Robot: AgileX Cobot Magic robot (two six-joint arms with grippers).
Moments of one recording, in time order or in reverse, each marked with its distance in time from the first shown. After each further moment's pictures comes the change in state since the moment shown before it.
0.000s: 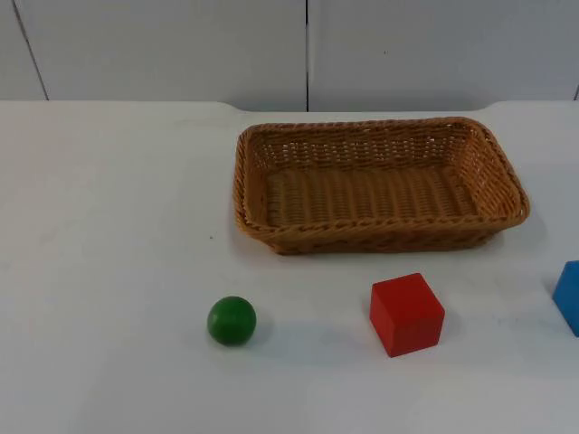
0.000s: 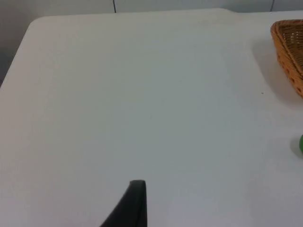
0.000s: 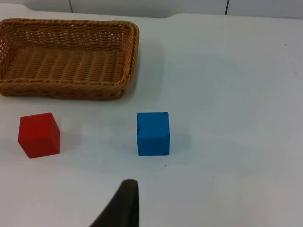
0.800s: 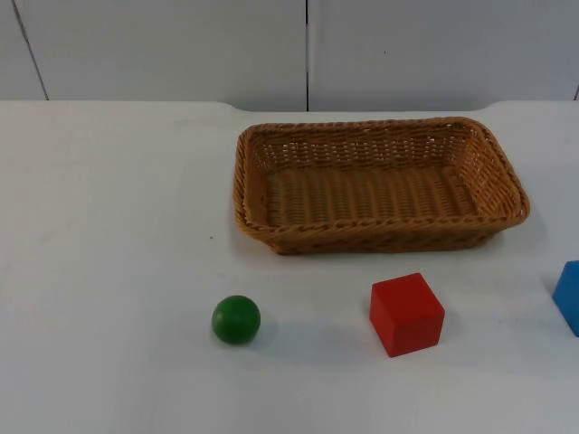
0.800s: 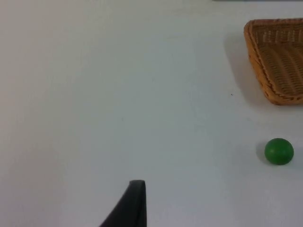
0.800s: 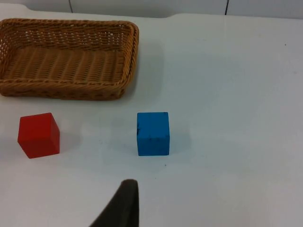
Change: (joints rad) right arm 0.000 0.000 0.000 0.000 0.000 0.000; left arm 0.000 0.462 -0.253 -0.097 -0.024 0.023
